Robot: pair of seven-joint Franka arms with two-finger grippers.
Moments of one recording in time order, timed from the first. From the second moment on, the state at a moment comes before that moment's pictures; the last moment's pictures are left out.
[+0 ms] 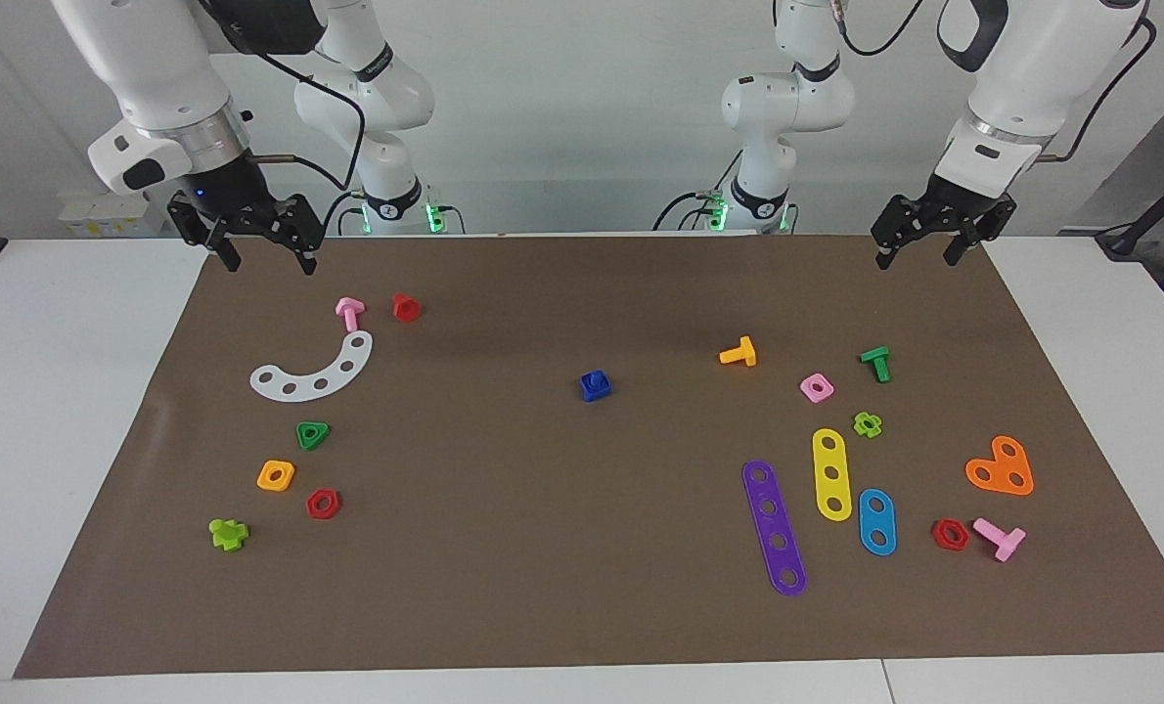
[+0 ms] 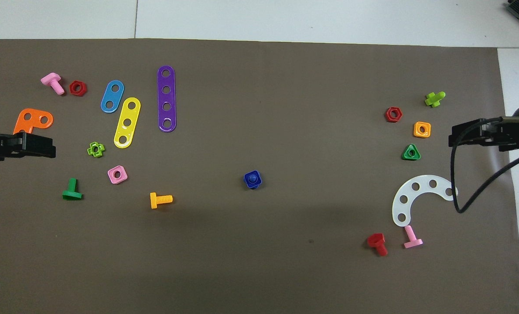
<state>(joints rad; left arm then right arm) -0.05 -0.11 -0.01 -1.73 -0.01 1.66 -0.05 0.04 -0.03 -0.02 -1.61 0.01 1.60 0.12</state>
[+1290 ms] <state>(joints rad) -0.17 -0.09 -0.02 -1.77 -0.04 1.66 -0.14 0.04 -0.03 -0.02 -1.61 0.01 1.60 0.12</state>
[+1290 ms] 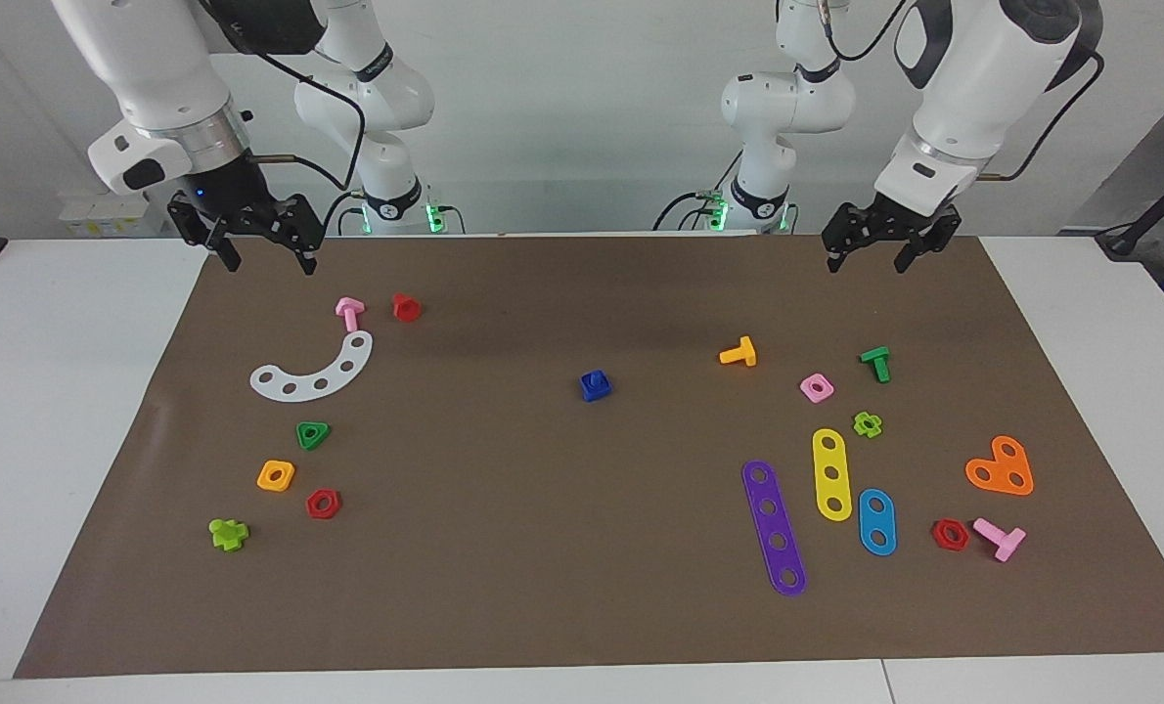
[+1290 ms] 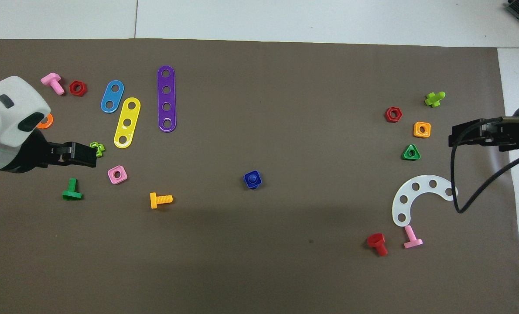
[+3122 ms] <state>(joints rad) -0.68 0.40 -0.02 -1.82 -0.06 2.27 -0.93 0.04 -0.03 -0.02 -1.61 0.01 1.60 0.12</state>
